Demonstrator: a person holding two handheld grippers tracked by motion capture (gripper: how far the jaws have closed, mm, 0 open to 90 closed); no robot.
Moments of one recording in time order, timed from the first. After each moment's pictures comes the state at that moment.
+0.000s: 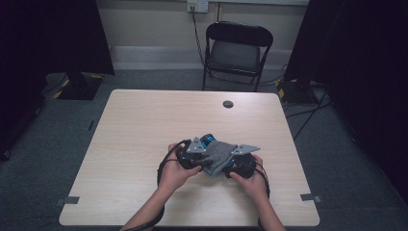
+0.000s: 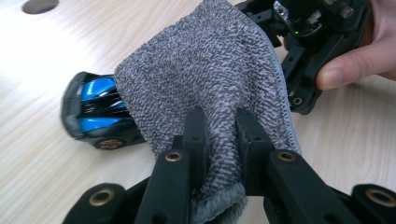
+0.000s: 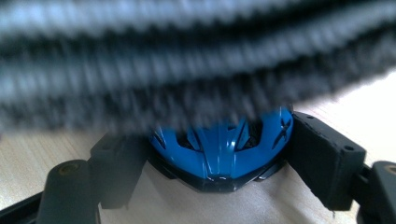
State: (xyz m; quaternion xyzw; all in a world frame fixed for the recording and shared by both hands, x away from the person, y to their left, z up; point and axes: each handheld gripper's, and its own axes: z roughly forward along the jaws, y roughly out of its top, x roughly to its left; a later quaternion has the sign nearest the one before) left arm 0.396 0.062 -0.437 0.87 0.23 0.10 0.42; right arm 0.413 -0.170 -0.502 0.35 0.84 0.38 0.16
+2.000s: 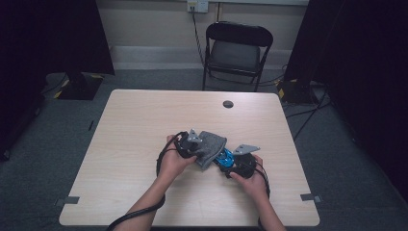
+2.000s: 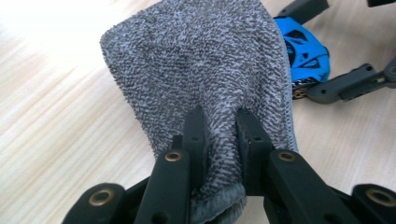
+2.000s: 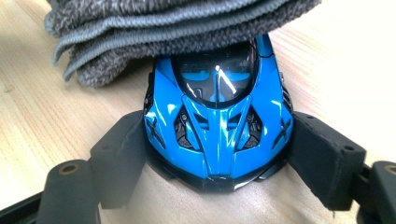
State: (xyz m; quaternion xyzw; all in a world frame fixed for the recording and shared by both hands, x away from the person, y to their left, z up) left arm 0.439 0.074 -0.452 0.89 0.28 0.12 0.35; right arm 0.413 -0.170 -0.502 0.35 0.84 0.38 0.16
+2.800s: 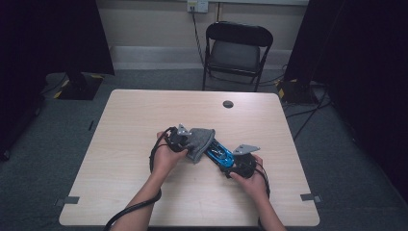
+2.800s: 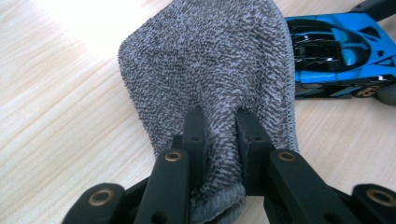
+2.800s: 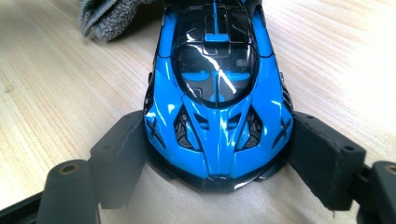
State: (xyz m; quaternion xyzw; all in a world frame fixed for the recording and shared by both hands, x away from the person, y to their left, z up) left arm 0.457 0.103 -0.460 0.87 0.34 0.14 0.34; right arm 0.413 -0.170 -0.502 0.35 0.84 0.38 0.16
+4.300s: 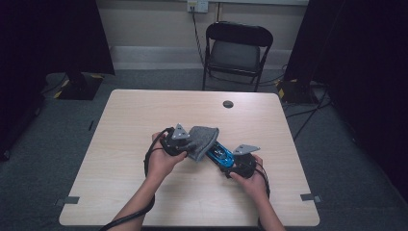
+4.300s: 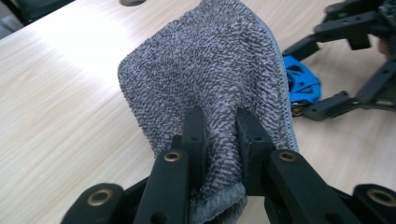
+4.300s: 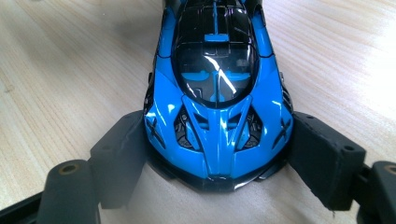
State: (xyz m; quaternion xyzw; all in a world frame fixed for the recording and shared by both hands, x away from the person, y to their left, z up) left arm 0.422 0.104 -0.422 0.86 0.29 0.16 0.40; right arm 0.413 -0.170 -0.502 0.35 0.84 0.38 0.16
